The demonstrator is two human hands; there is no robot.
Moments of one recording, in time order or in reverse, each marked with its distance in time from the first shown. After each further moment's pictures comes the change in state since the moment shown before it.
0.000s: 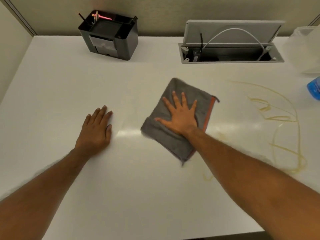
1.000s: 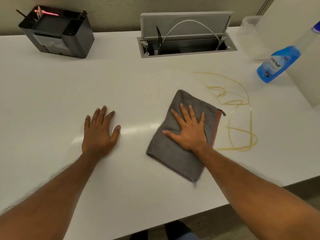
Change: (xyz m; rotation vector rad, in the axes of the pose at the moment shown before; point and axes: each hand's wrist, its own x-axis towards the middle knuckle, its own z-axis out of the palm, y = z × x) left_hand 0.011 0.132 0.043 -0.055 0.055 0.045; right_hand -0.123 0.123 0.005 0.036 0.077 0.192
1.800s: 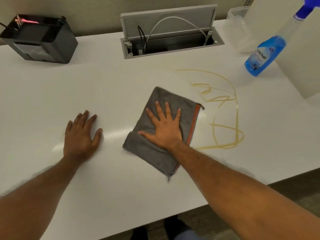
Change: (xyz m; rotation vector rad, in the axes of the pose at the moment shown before) left_hand -0.001 0.007 -0.003 0.070 0.021 -0.019; right_hand 0.010 -0.012 0.007 -0.021 0.012 -0.099
